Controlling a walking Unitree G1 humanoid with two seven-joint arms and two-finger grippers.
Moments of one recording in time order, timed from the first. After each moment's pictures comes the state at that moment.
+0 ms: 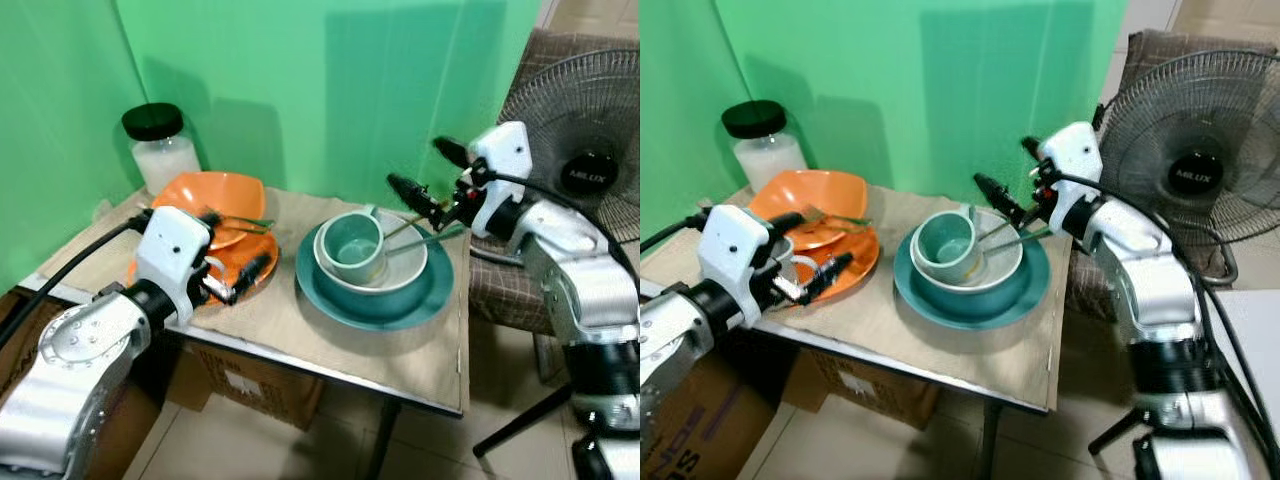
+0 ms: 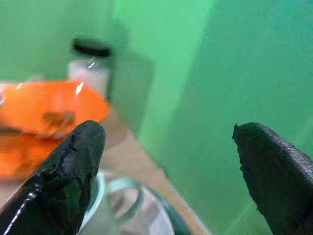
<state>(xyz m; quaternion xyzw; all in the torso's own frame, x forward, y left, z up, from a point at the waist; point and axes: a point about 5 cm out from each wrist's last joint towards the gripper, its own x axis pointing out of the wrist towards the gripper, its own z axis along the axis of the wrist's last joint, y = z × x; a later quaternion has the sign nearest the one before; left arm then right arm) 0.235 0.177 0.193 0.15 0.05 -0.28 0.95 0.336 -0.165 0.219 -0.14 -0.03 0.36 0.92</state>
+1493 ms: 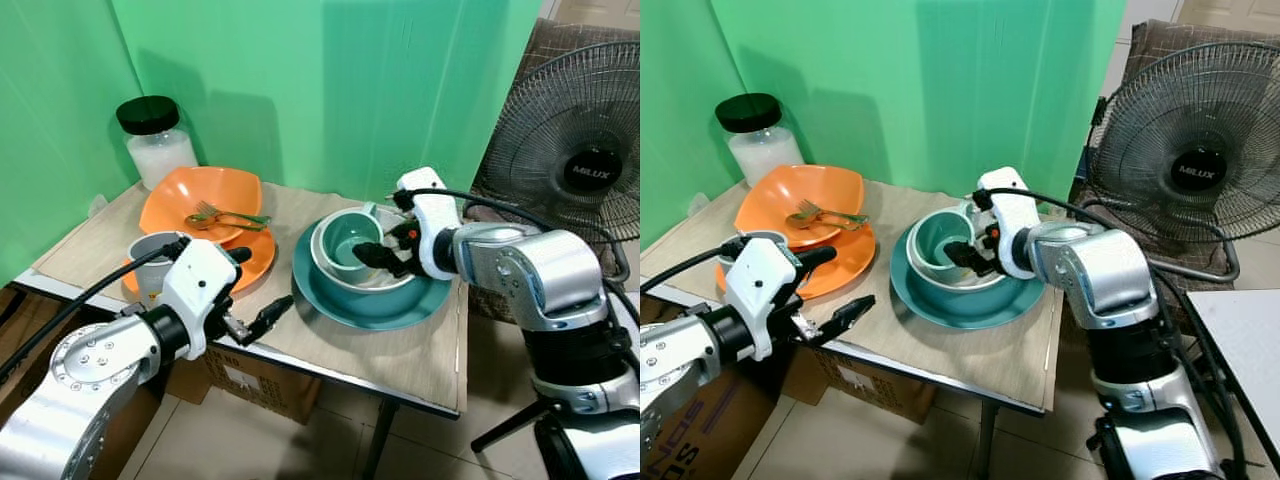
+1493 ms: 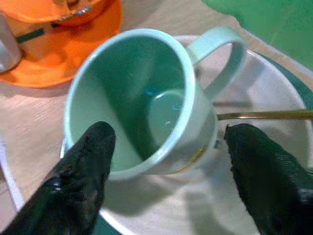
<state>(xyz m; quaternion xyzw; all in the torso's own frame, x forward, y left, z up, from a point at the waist) 0.219 0.163 0.180 0.16 0.08 -0.35 0.92 0.312 -0.114 0.193 -0.06 0.30 0.30 0.90</state>
